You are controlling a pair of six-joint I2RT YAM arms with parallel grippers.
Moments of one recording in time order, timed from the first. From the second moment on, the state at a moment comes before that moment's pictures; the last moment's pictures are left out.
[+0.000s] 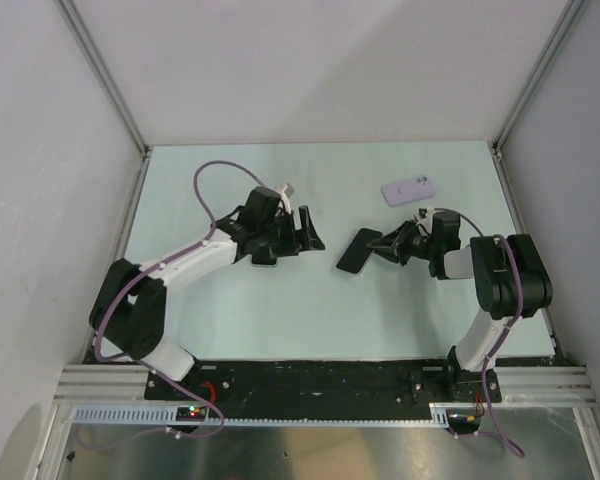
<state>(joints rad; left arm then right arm) -0.57 1.52 1.05 -0.28 0.27 -0.67 0.04 1.79 0.63 0.56 -0.82 1.13</state>
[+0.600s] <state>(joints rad) -0.57 1.60 0.93 0.10 0.59 -0.88 0.19 1.83 0.65 1.06 -1.03 1.40</state>
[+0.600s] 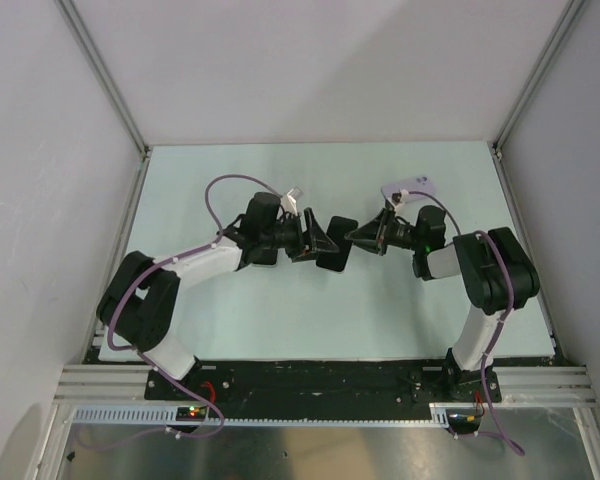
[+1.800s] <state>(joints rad) -0.47 1.33 0.83 -0.02 0.49 -0.95 0.03 1.86 1.38 -0.12 -0.05 0.77</state>
